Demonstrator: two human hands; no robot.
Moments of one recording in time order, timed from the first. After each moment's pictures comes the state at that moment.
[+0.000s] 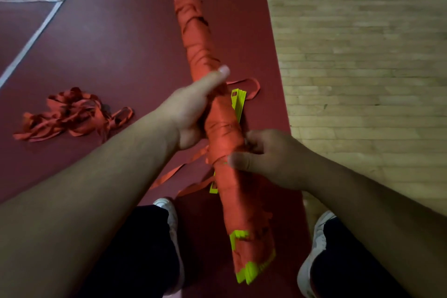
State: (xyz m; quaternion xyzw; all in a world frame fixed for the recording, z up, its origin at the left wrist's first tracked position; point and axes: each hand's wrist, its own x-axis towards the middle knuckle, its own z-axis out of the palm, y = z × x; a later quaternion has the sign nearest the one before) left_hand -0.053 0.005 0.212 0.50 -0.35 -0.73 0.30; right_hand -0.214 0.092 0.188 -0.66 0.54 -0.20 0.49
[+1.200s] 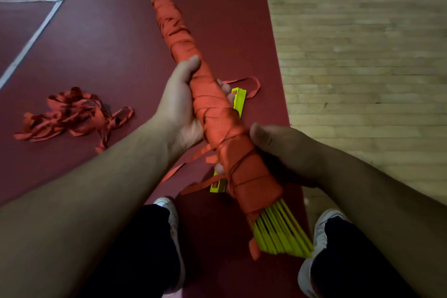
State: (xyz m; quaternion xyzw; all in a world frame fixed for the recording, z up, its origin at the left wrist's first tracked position) left_hand -0.056 0.003 0.212 0.42 -0.19 -0.78 0.42; right_hand -0.226 0.091 0.190 -0.52 0.44 -0.25 0.69
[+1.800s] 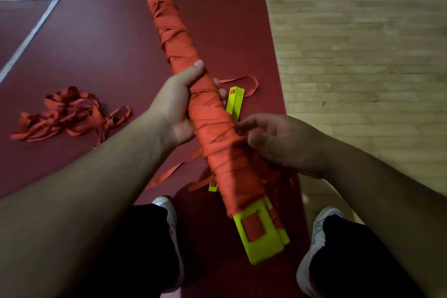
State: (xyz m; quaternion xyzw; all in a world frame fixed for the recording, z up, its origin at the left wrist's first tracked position) left_hand -0.049 -0.004 0.208 0.45 -0.24 -0.78 0.37; right_hand -0.238 0.083 0.191 -0.53 0.44 -0.28 0.67
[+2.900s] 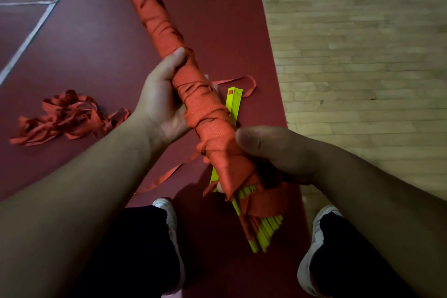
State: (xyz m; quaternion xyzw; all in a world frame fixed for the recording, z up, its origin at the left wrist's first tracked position) left_hand -0.042 -0.004 0.216 0.36 -0.22 -0.79 0.45; right_hand -0.219 0.091 0.197 -0.56 0.44 -0.23 0.66
